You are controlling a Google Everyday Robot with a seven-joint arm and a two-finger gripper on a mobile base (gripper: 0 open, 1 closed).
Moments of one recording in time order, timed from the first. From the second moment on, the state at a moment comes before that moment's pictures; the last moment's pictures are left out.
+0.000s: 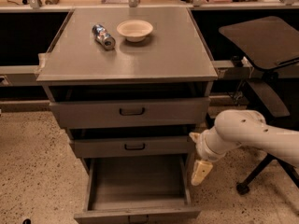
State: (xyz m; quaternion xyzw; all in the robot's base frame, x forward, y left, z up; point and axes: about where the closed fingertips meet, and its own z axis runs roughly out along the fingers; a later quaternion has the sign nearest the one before) arm 0.506 -0.180 0.571 -0.65 0.73 0.05 0.18
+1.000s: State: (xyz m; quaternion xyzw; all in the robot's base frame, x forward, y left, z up) arm 0.503 -0.173 0.471 -0.67 0.71 0.09 0.16
